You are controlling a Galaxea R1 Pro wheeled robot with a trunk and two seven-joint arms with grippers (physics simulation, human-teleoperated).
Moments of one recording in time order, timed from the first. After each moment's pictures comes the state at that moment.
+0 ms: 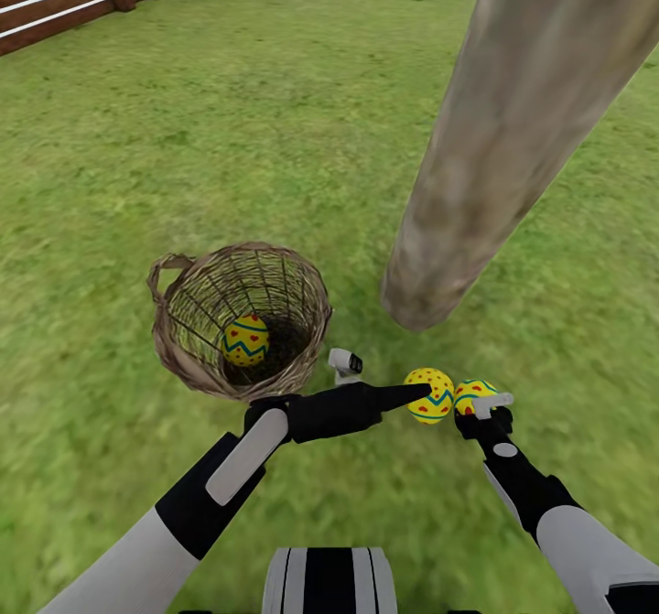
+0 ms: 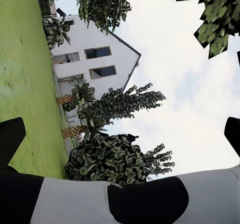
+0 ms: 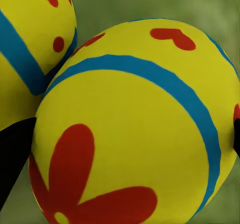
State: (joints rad) left arm -0.68 -0.03 -0.65 -1.29 1.23 0.66 -0.72; right arm -0.73 -0.17 0.11 -0.44 0.11 -0.08 -0.13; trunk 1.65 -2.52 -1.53
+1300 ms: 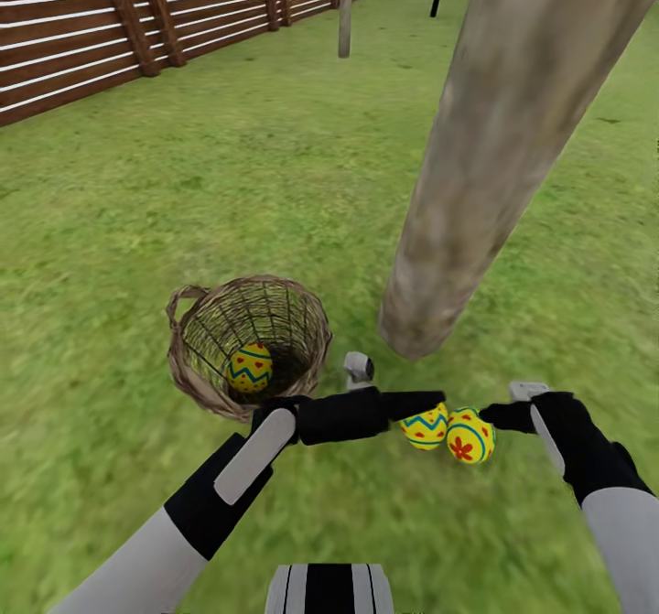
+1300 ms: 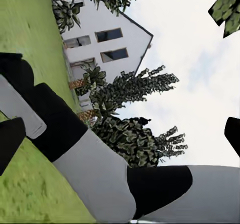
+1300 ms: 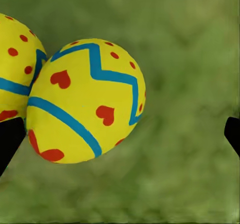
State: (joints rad) left arm -0.68 -0.06 -0.64 -1.27 1.24 0.74 -0.62; right arm -0.73 -0.28 -0.08 -0.85 0.02 0.81 0.19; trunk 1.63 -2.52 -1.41
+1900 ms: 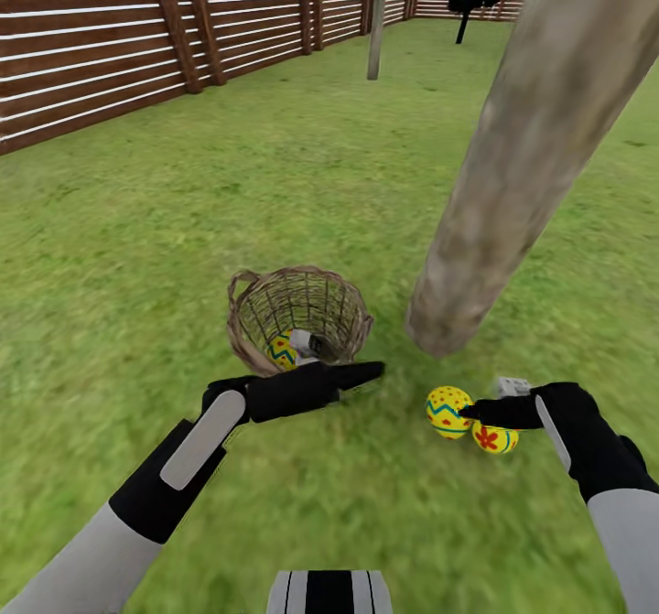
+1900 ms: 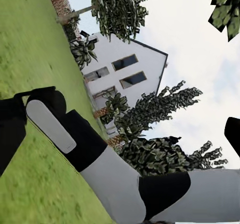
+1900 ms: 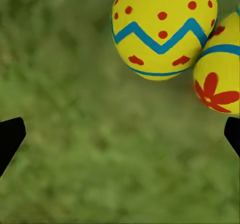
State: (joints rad) left arm -0.68 0.08 -0.53 -1.40 1.25 0.76 -0.63; right arm -0.72 -0.29 -0.08 -0.97 0.02 0.99 0.48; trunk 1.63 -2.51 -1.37
